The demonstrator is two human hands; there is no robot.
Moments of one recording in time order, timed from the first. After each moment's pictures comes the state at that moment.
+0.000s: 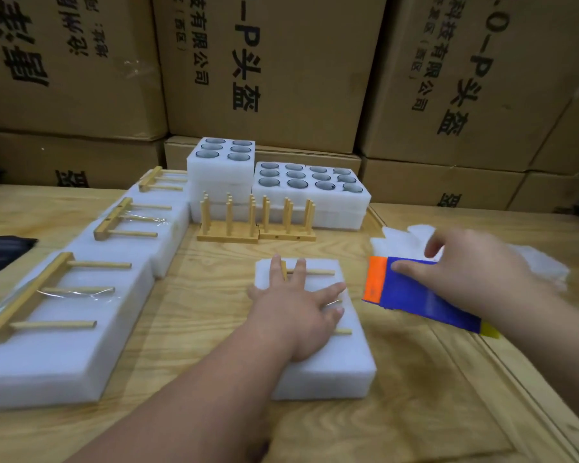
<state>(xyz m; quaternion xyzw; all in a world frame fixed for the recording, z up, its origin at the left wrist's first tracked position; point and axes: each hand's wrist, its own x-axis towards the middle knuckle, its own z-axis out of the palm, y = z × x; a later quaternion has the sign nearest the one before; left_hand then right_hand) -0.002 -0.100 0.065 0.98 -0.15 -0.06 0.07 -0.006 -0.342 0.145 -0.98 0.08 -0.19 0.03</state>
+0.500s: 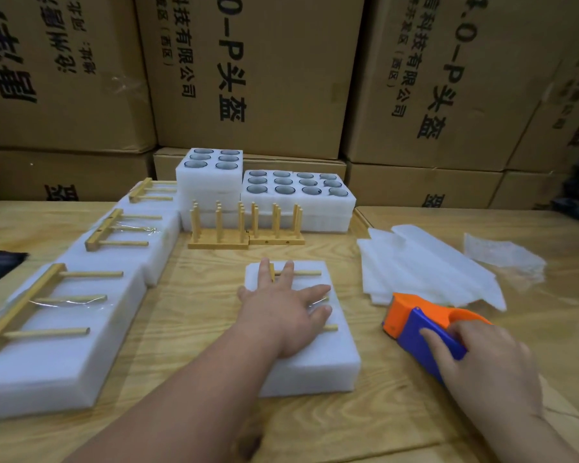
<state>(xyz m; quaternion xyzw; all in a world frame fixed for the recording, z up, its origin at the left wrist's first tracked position) -0.003 -0.099 0.062 0.98 -0.15 -0.05 0.09 -0.088 -0.380 0.025 -0.93 0.09 -0.36 0.01</state>
